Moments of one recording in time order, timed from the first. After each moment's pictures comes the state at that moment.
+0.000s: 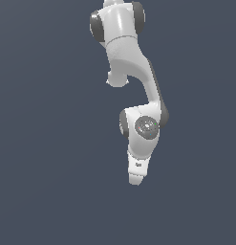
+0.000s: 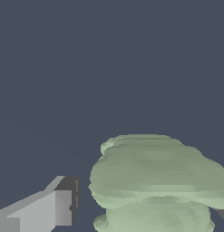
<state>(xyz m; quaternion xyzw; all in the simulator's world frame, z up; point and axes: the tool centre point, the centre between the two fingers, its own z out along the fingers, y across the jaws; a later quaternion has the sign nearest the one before) 0.095 0.082 0.042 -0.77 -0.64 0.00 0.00</state>
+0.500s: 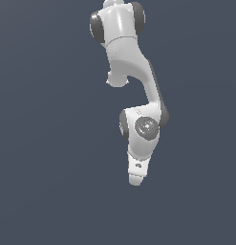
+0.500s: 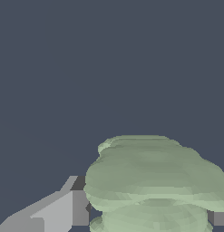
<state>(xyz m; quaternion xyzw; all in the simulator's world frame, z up) 0.096 0.082 0.041 -0.77 -0.64 0.00 0.00</state>
